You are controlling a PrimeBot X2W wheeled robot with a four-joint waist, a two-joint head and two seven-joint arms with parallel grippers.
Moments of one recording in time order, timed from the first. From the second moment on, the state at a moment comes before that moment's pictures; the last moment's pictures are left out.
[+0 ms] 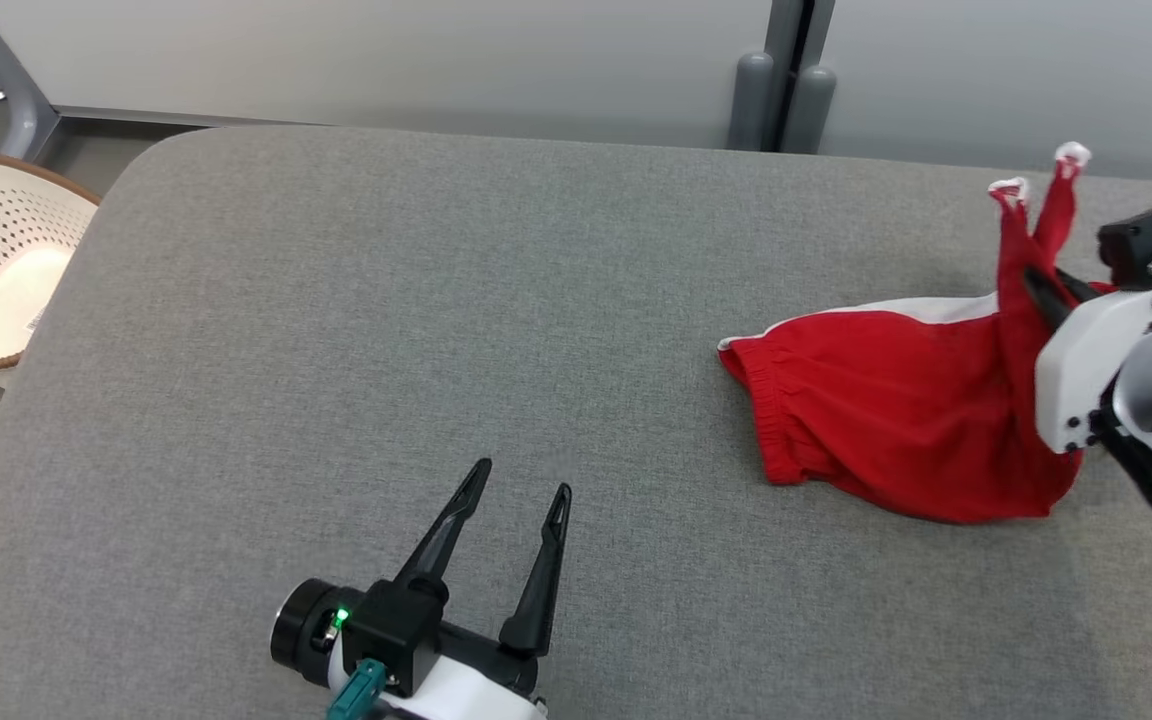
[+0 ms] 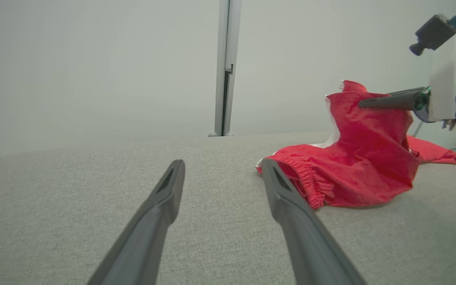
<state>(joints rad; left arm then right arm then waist) -0.08 0.05 -0.44 0.11 -0.21 0.04 -0.26 -0.70 -0.50 0.49 0.68 0.40 0.13 0.23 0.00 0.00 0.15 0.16</state>
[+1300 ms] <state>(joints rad) -0.03 0.05 -0.37 0.04 -0.26 0.06 -0.26 -0.28 -0.30 0.28 0.39 0.33 0.13 -0.21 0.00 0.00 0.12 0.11</state>
